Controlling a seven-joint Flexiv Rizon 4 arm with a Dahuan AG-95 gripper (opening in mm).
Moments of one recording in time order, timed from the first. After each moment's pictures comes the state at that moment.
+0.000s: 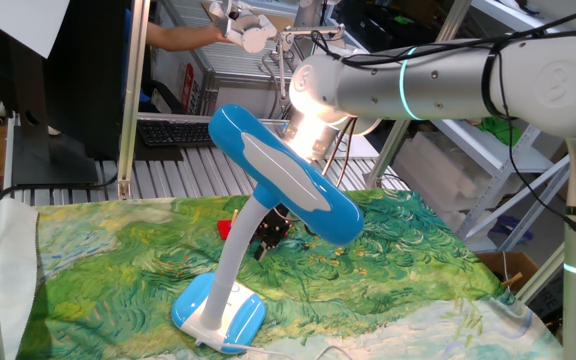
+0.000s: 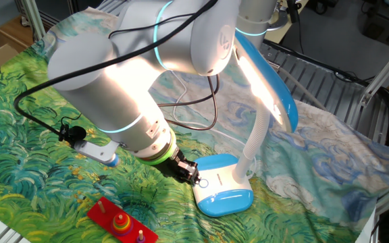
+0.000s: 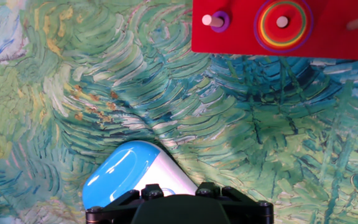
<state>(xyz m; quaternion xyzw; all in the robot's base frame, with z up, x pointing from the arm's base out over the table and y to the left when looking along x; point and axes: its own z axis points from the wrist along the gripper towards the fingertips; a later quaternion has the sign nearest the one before) 0.590 0.102 0.075 0.02 -0.98 -0.17 0.12</state>
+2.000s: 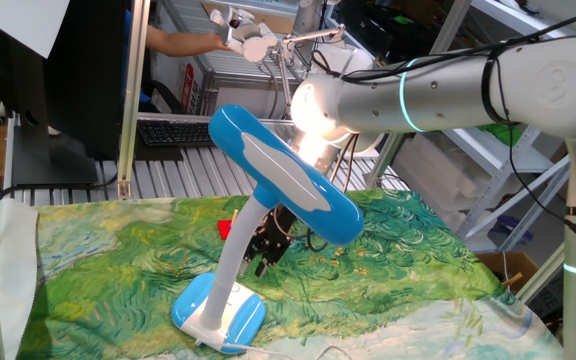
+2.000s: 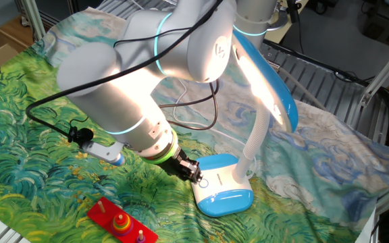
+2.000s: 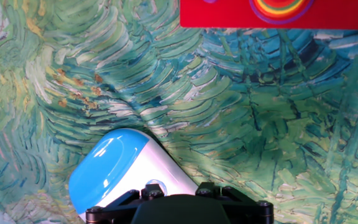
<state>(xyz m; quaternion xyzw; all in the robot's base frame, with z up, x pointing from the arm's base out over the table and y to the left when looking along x) 0.569 0.101 0.047 0.01 -0.98 -0.18 0.13</state>
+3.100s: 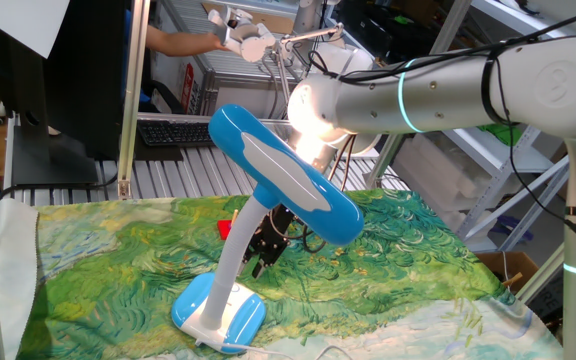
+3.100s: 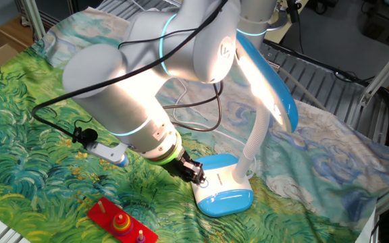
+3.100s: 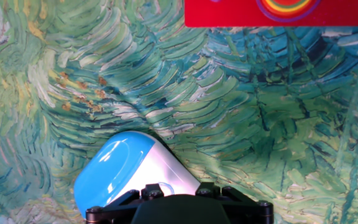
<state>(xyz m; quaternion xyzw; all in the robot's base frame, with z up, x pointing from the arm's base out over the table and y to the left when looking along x) 0.568 0.109 0.046 0.01 -0.98 -0.17 0.13</state>
